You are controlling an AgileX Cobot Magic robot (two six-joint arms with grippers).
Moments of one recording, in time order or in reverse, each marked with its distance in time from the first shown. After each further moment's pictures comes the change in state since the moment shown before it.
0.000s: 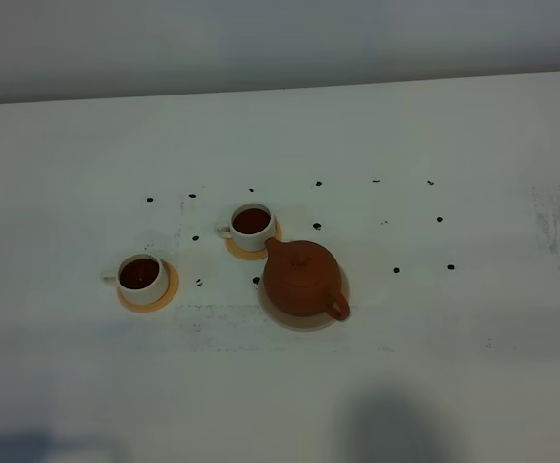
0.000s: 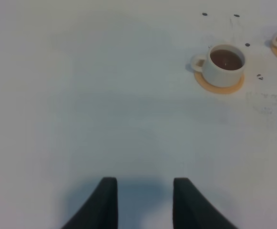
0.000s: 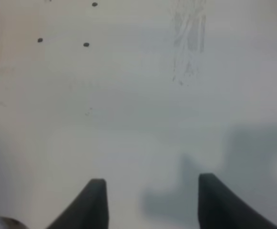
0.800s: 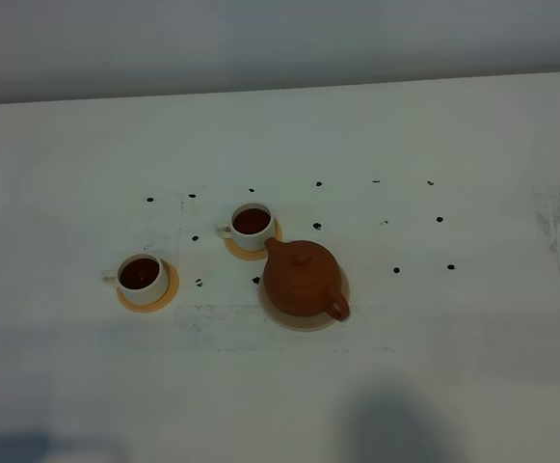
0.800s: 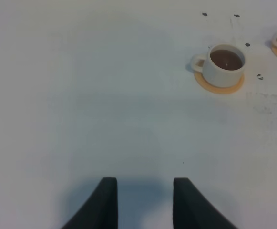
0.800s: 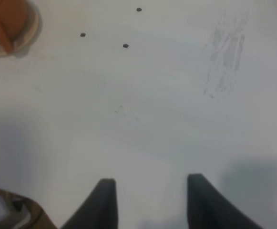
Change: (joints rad) left arm 0.000 0.000 0.000 0.000 0.000 -0.001; right arm 0.000 -0.067 0.012 0.112 0.013 -0.203
